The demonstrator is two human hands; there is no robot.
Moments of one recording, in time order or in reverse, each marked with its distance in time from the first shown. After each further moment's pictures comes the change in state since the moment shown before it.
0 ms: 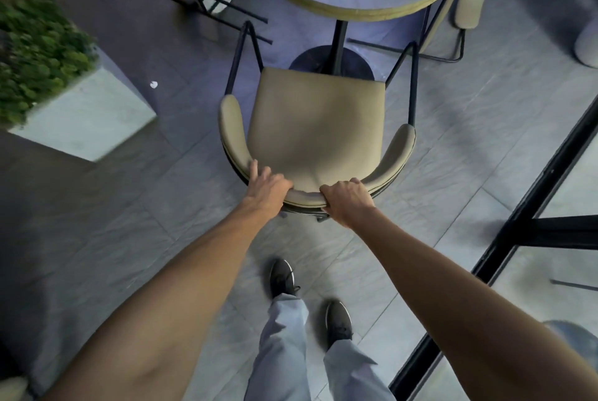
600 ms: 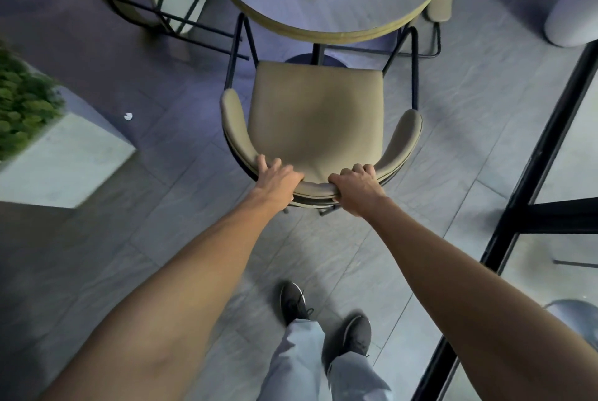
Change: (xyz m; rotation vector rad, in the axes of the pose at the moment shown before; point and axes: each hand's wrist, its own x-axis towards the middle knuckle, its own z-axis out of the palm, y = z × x) left_hand 0.101 -0.032 -0.052 0.060 0.005 0.149; right_hand 0.078 0.044 -0.032 0.090 -0.045 0.153
